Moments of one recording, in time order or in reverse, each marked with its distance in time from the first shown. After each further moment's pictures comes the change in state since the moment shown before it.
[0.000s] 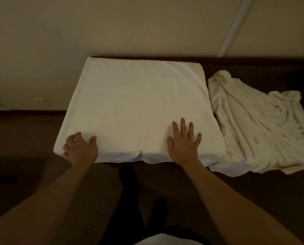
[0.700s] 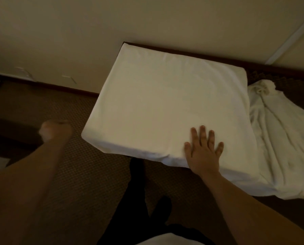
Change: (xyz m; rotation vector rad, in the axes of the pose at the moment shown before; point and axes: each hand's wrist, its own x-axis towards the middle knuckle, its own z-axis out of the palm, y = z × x) left_hand 0.098 -0.078 -0.086 -0.192 0.115 -0.414; right_hand 0.010 -0.020 0.020 -0.145 -0.107 -0.051
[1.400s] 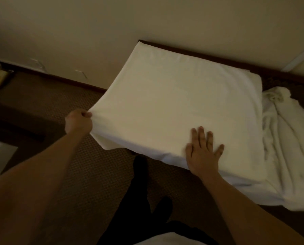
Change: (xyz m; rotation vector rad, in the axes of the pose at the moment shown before) left_hand 0.008 -0.010 0.023 0.021 -0.152 0.213; right_hand -0.001 -0.036 0.004 -0.016 -0.011 -0.063
